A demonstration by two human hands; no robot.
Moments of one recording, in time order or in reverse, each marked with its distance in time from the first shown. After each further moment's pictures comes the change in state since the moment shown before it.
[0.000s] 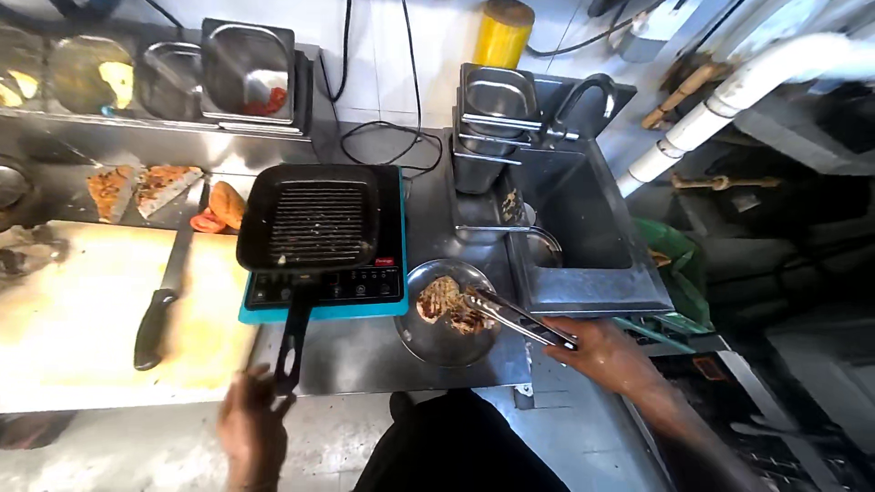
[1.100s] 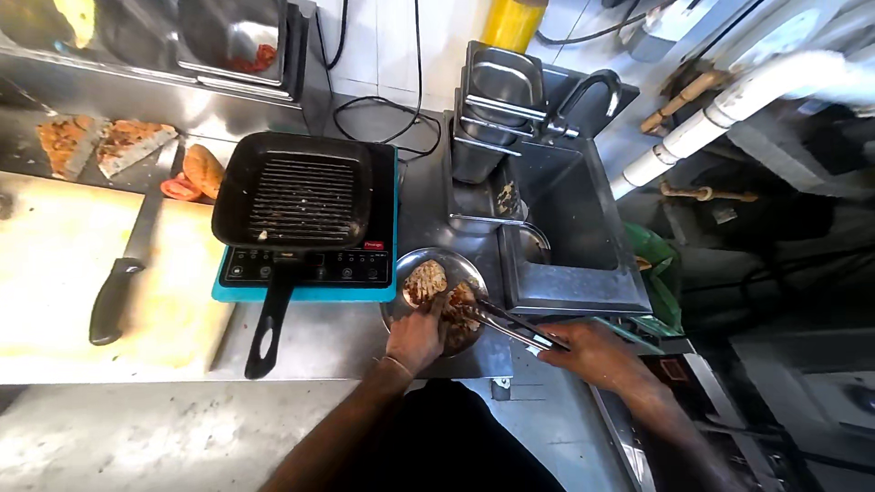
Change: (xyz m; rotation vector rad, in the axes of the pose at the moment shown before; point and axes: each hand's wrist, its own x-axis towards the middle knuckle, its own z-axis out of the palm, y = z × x) left_hand -0.047 -0.032 0.209 1.370 -0.804 0.559; right_hand 0.001 0.010 -0.007 -0.060 -0.215 0.055
